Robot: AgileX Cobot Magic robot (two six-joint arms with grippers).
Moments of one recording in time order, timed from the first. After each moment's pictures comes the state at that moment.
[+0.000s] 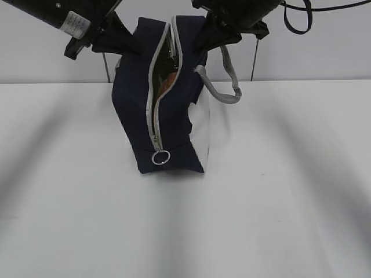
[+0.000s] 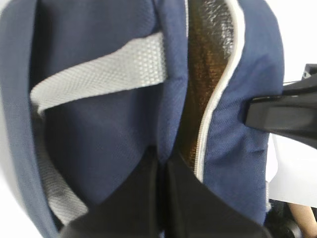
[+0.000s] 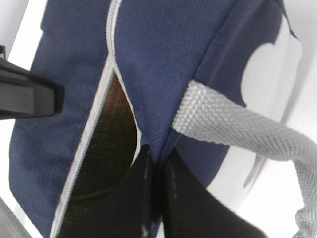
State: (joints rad) left arm -0.17 1.97 -1.78 -0.85 1.09 0.29; right arm 0.22 2.05 -2.00 0.59 1.09 -0.27
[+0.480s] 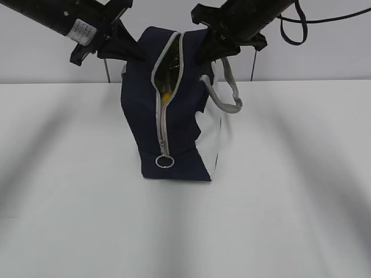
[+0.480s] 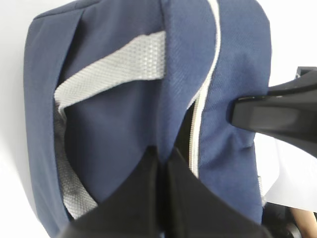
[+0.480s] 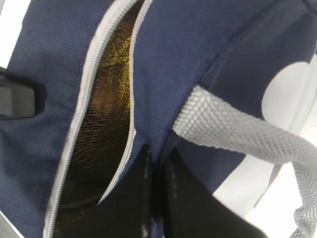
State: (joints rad) left arm -0.18 2.00 -1.78 -0.86 1.06 0.29; right arm 0.22 2.10 -2.00 0.57 1.09 -0.27
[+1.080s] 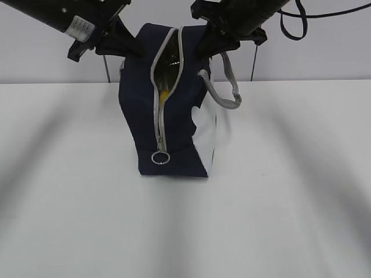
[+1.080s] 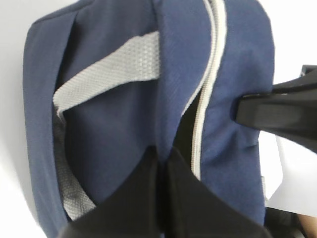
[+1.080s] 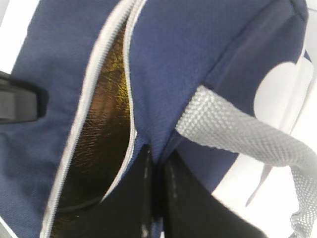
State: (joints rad) left arm -0.18 1.99 -1.78 -0.85 1.05 0.29; right arm 0.22 2.10 -2.03 0.56 1.09 -0.27
